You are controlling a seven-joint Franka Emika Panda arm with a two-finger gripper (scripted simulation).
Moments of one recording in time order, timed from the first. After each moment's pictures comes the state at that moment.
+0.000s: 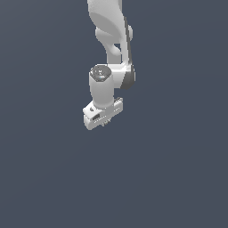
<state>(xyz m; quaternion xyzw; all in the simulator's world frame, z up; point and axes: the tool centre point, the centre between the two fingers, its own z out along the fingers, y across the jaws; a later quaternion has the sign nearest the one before) -0.032 -0.043 0.115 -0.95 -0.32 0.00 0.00</state>
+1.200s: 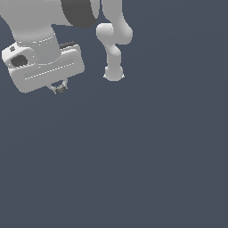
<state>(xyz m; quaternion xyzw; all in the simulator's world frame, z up) -0.016 -0.188 0.345 -0.95 -0.32 0.00 0.00</state>
